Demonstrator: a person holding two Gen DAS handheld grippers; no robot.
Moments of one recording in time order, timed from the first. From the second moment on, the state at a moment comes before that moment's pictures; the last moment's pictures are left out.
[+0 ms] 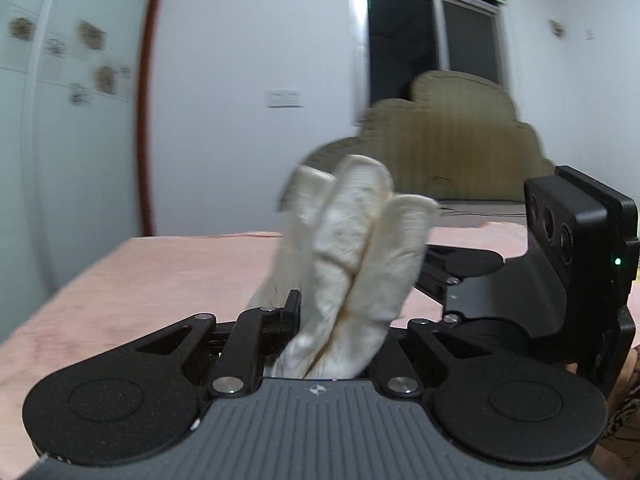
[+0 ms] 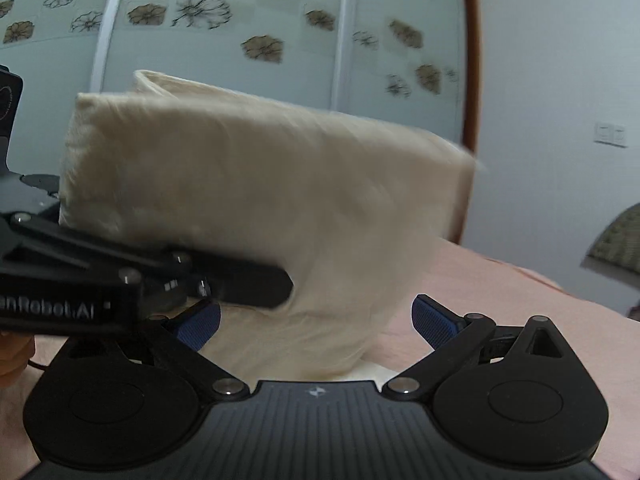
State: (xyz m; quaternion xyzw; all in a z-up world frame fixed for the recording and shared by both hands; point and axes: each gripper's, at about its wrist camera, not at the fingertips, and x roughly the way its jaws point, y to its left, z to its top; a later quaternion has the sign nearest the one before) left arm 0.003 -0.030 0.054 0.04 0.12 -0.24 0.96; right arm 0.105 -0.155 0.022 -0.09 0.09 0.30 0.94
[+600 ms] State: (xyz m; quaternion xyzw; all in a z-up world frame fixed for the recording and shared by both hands) left arm 0.001 -0.176 -0.001 0.07 0.18 -0.39 0.90; right arm 0.027 -0.263 -0.008 -0.11 0.15 0.18 0.97
